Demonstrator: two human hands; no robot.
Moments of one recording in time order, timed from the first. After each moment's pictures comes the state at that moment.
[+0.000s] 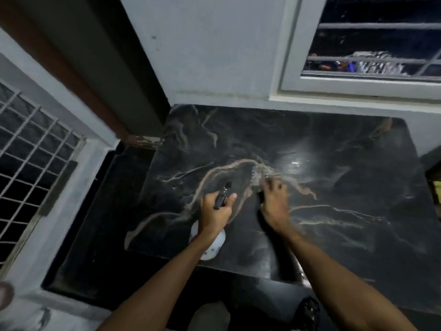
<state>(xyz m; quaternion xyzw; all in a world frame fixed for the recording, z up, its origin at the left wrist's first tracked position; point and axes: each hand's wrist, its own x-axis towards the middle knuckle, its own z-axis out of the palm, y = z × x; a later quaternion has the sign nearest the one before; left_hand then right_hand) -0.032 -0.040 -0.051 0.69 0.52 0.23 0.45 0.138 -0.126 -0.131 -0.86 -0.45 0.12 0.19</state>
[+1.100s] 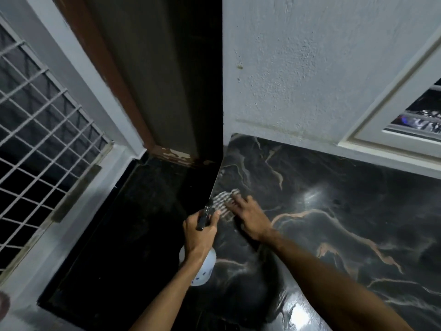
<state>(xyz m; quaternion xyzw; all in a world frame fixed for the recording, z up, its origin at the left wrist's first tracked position) -0.187 0.156 -0.045 0.61 0.60 0.29 0.43 0.007 0.123 -0.126 -0.68 -0.72 0.11 0.09</state>
